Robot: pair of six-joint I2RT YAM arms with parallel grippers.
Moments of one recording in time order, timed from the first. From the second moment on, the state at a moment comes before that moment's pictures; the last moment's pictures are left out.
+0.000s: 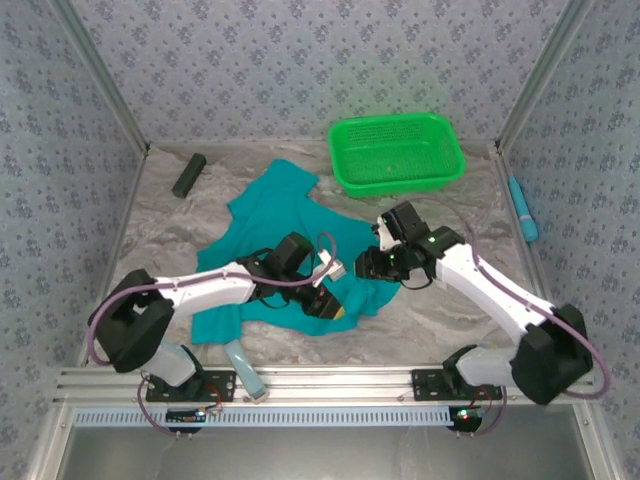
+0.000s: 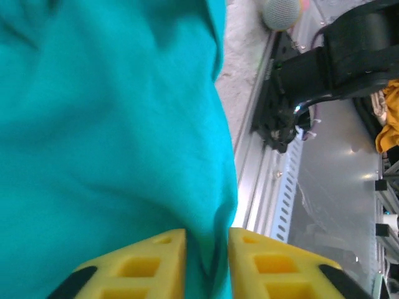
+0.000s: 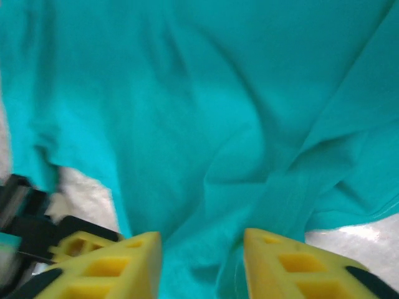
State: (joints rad) left arm -0.86 1.52 0.82 -0.20 0.75 -0.27; right arm 0.54 1.31 0.97 -0.78 -0.35 0.53
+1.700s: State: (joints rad) left arm -1.16 1.86 1.10 -0.37 0.78 0.23; right arm 0.11 1.80 1.29 -0.56 0.11 0.28
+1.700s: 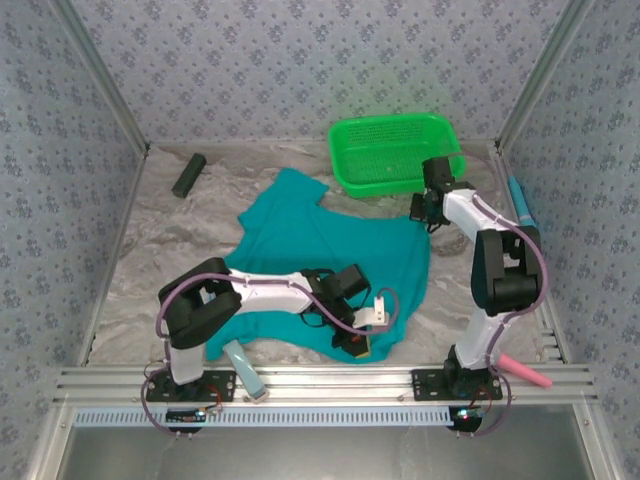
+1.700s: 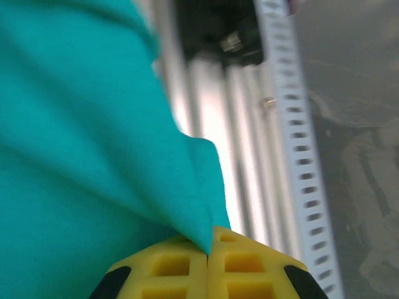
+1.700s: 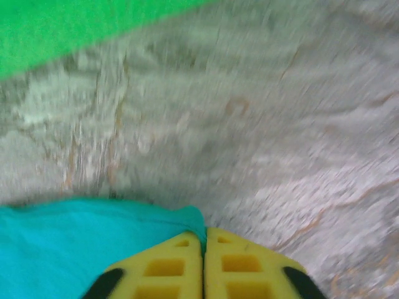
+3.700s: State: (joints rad) left arm -0.33 1.23 0.98 -0.53 0.21 -0.52; right arm 0.21 1.23 0.95 -0.73 -0.01 0.66
